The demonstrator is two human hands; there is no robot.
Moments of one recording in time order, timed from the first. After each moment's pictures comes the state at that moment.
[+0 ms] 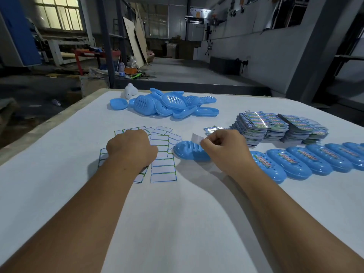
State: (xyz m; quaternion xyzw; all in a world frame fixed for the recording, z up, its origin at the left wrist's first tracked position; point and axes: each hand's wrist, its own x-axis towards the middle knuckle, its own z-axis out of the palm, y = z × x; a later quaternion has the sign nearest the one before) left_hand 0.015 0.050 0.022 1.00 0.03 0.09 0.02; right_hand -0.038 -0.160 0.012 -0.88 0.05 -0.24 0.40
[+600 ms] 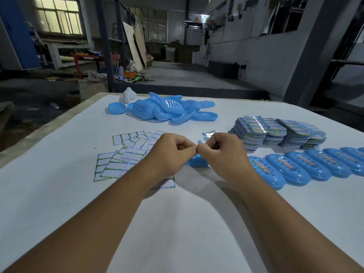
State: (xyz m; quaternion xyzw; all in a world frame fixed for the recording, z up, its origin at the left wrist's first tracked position) left_hand -0.008 0.000 0.020 0.81 -0.22 0.02 0.54; right_hand -0.037 -0.158 0.013 -0.86 0.02 -0.26 0.43
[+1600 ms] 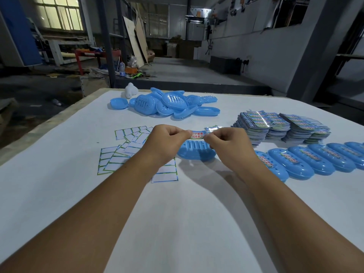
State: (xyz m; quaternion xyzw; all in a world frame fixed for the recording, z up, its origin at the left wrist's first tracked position) left_hand 0.009 0.006 0.015 0.79 -0.09 0.02 0.60; right_hand -0.031 -0.166 0.013 -0.85 0.04 -0.23 0.48
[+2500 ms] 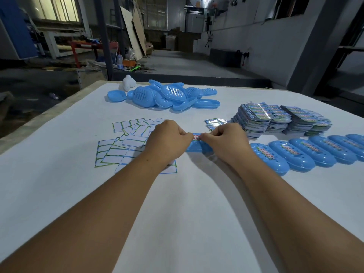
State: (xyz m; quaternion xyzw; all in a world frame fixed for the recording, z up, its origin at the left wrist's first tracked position) left_hand 0.018 -0.010 0.001 0.92 -0.08 0.10 0.38; right_hand -0.013 -0.169 -0.002 -0.89 0.11 -0.21 0.39
